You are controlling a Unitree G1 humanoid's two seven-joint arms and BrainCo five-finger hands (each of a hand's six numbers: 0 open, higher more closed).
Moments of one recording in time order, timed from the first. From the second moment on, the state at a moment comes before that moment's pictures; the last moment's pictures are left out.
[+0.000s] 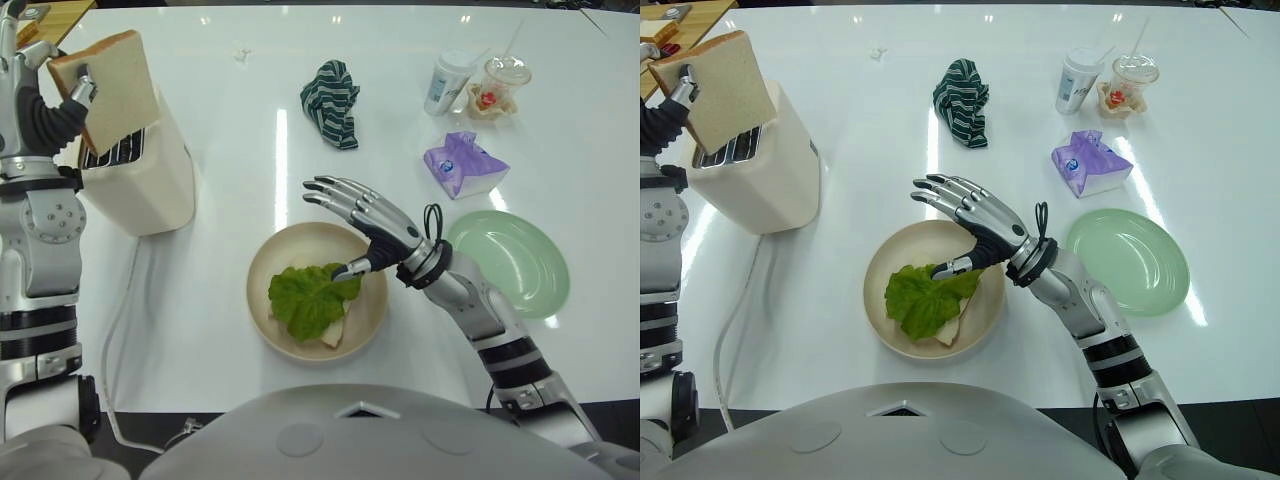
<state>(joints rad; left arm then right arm) -0.19 0.65 0.28 -0.04 0.45 -0.10 0.24 -0.04 -0.41 0.27 -0.12 -0.63 -0.62 0.08</state>
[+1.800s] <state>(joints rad) 0.09 0.42 -0.26 -0.19 0.04 0.02 -0.52 -0.06 -0.51 -0.05 -0.09 -0.44 -0.61 0.01</state>
